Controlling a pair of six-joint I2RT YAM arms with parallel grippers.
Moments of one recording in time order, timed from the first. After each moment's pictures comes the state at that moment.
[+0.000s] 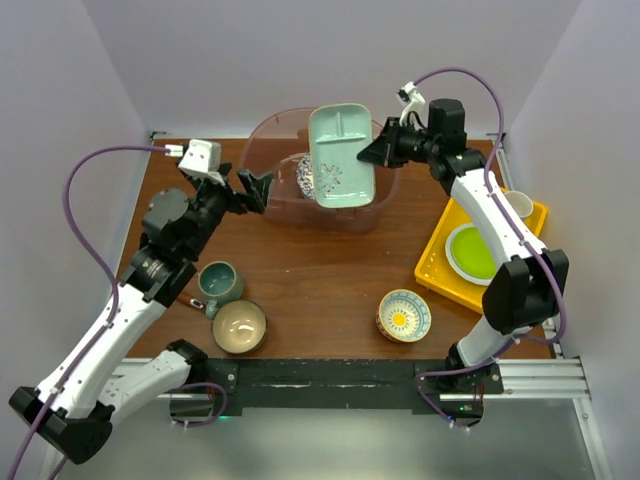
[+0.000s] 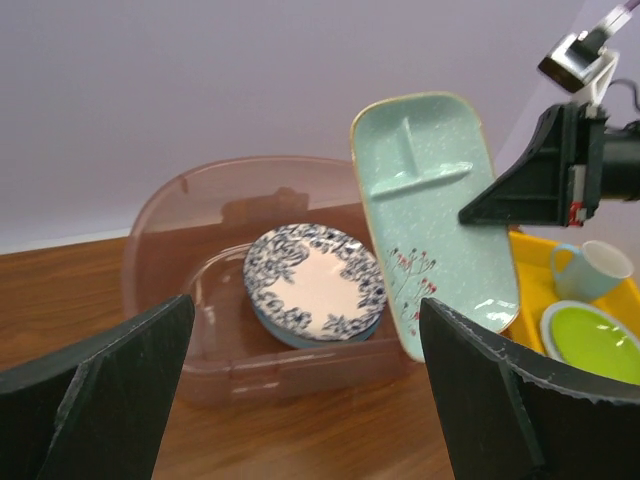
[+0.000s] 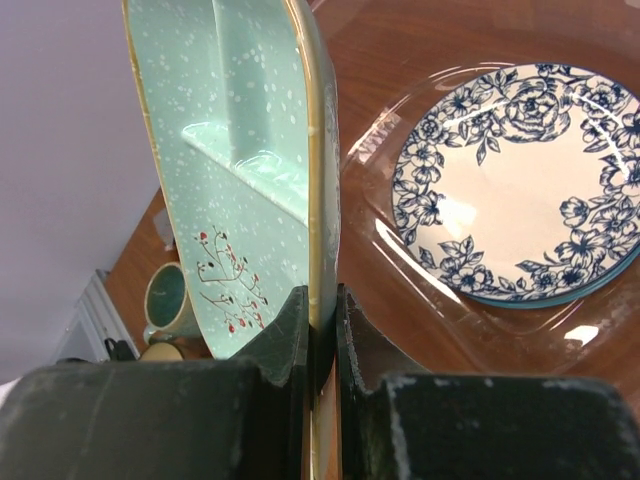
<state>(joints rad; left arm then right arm) -0.52 0.91 1.03 -0.06 -0.14 -0.19 0.24 1.64 1.56 -0.31 -0.63 0.36</state>
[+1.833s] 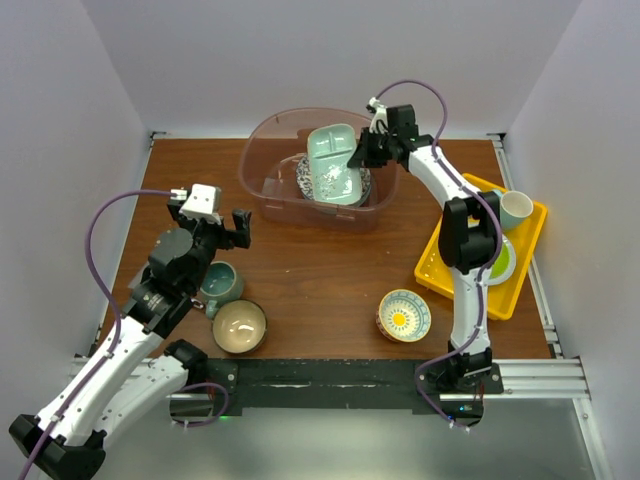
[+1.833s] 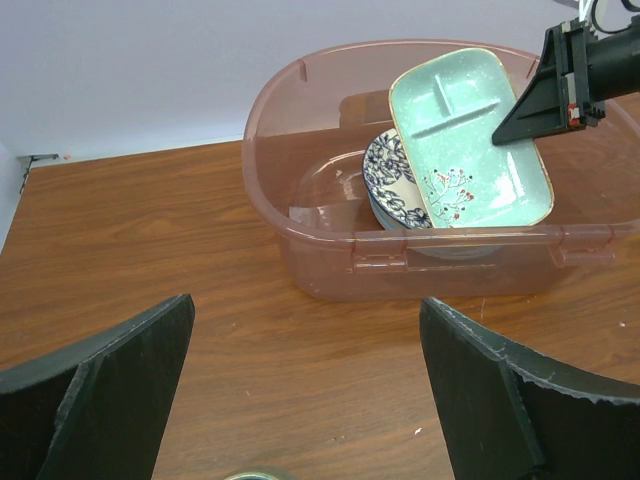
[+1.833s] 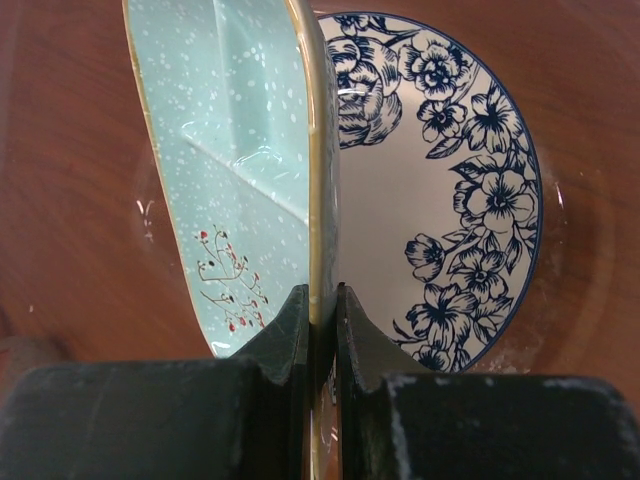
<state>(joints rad) -0.52 0.67 0.72 -0.12 -0.33 -0.04 0.26 2.20 1.95 -0.43 -0.43 0.25</state>
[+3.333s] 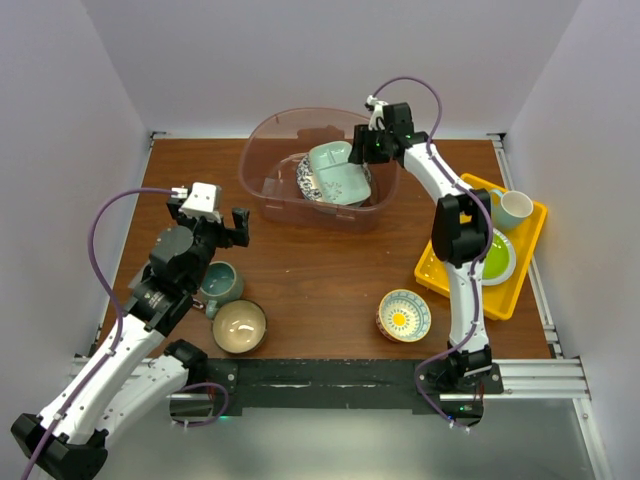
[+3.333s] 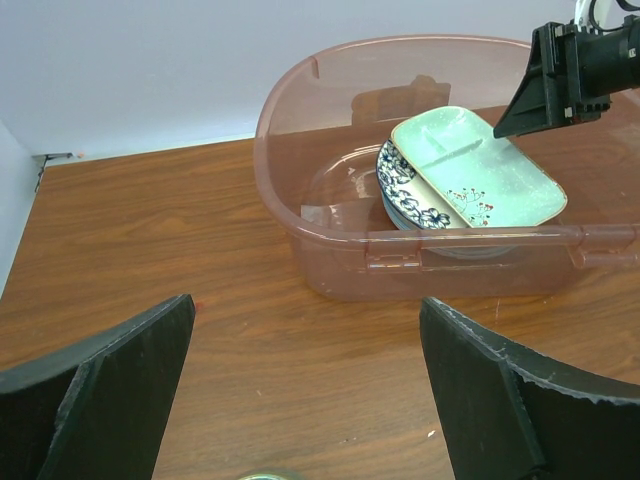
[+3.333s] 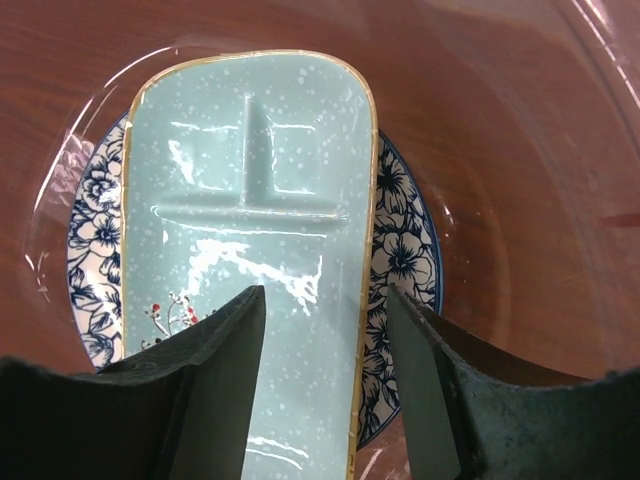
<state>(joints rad) -0.50 0.69 0.72 -0.11 -0.34 -0.02 0.26 2.33 2.09 -0.46 -0.27 0.18</state>
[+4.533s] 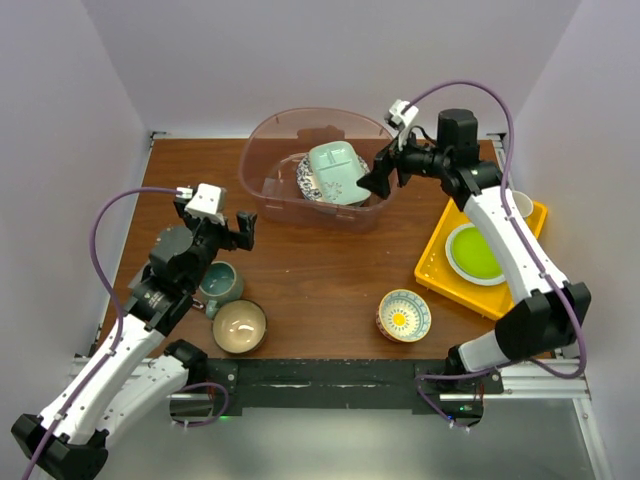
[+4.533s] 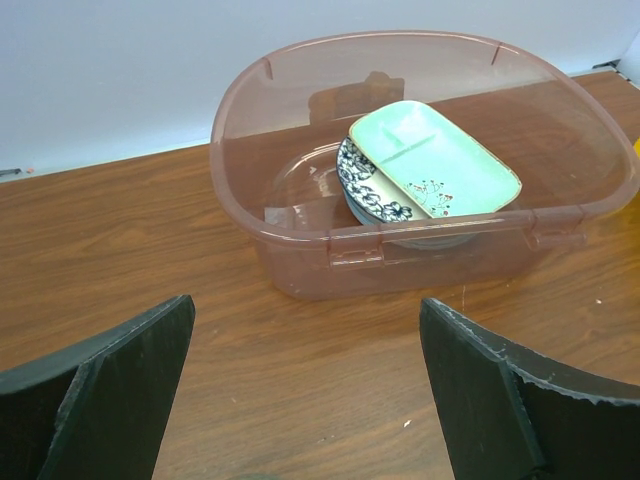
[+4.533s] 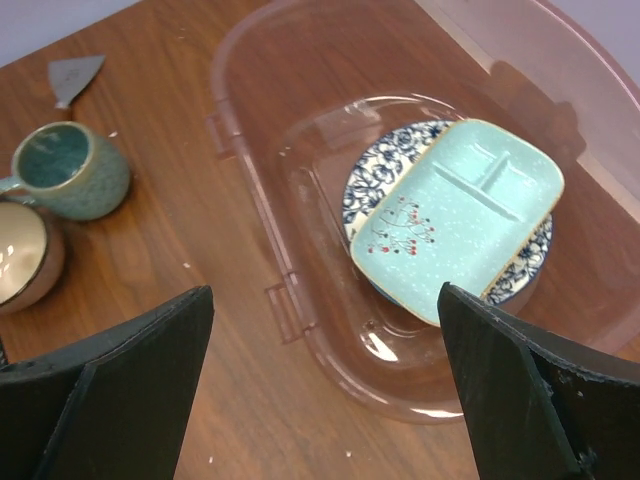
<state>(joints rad) -0.49 0.69 0.72 -0.11 -0.23 -0.02 0.26 1.49 1.50 -0.45 -0.70 -0.25</state>
